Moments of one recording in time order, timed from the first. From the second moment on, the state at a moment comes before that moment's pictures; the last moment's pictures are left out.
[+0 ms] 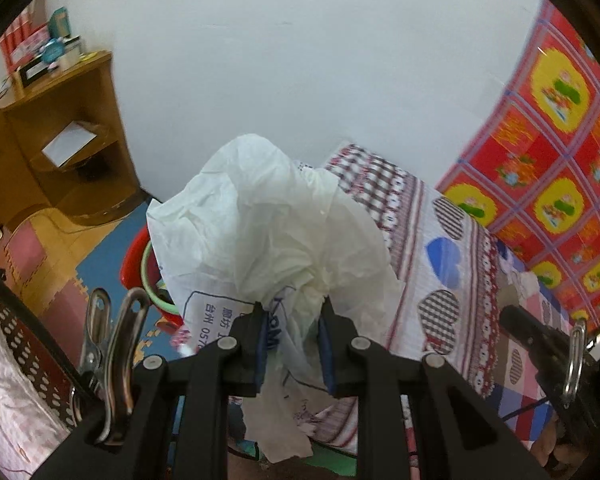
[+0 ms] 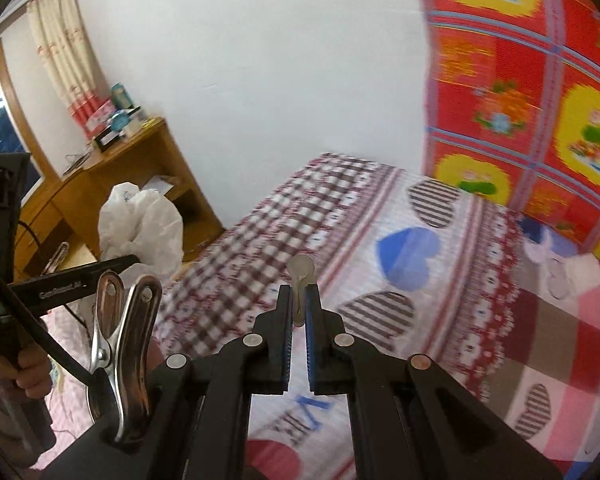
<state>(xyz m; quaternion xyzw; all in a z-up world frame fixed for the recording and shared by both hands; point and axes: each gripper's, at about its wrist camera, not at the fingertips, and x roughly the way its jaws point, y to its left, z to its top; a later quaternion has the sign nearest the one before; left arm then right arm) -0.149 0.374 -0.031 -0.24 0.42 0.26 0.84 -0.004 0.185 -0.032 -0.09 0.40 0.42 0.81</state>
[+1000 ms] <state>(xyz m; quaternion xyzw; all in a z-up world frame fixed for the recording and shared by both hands) -0.109 0.601 -0.180 -0.27 0.52 0.22 0.78 0.012 0.378 -0.057 -0.11 0.44 0.38 0.81</state>
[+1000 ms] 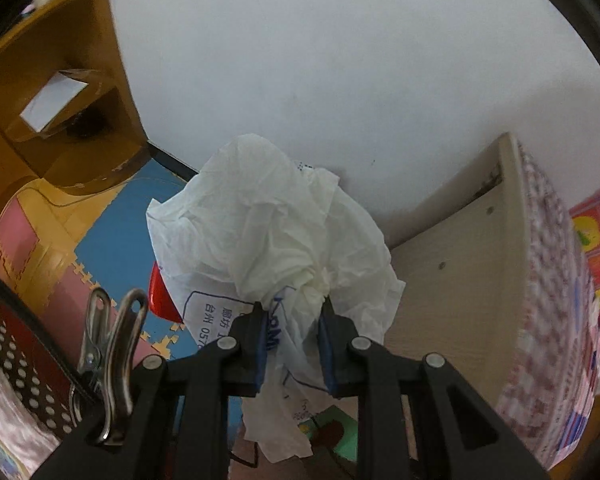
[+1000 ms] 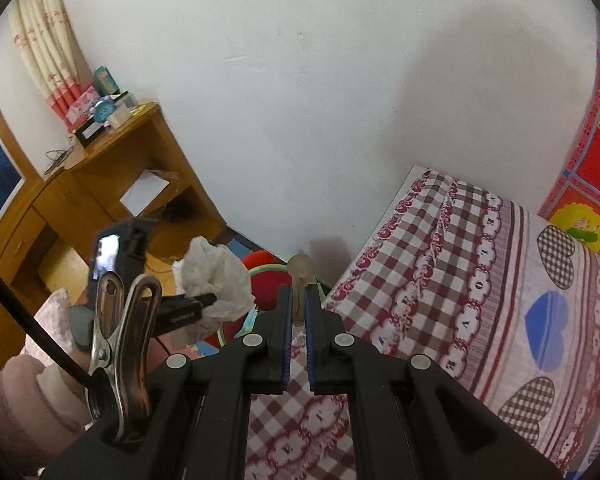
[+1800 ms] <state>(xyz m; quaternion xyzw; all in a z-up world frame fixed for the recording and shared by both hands) -0.071 0.634 -0.299 -0.26 0.60 0.18 0.74 0.012 0.435 -0.089 -0.14 0.48 0.37 0.79</state>
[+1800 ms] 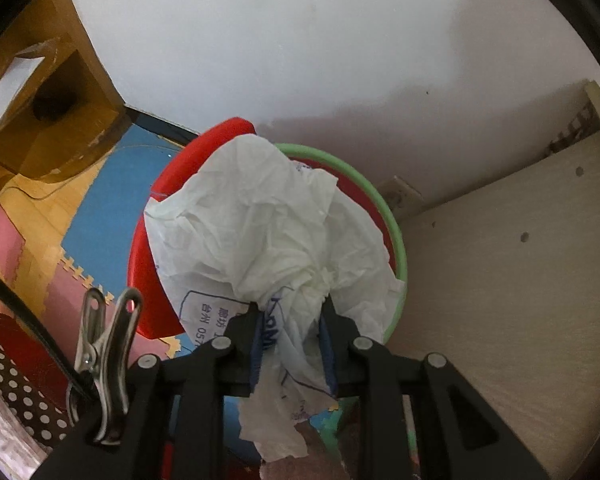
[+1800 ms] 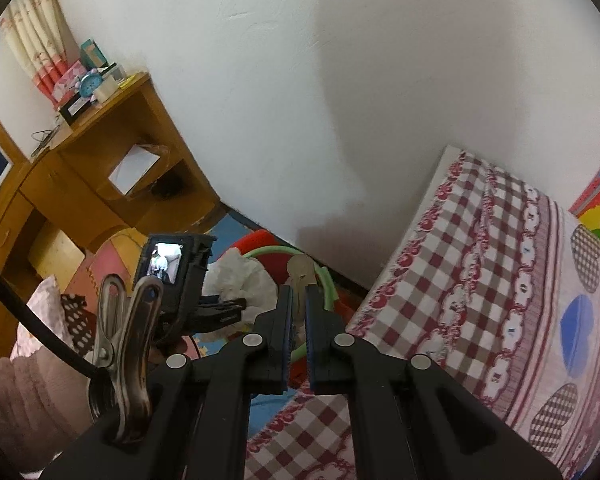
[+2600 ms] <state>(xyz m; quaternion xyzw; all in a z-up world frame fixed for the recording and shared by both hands) -0.135 0.658 -0.243 -0.29 0.56 0.23 0.74 0.015 0.527 -0.151 -0.18 0.52 0.43 0.72</state>
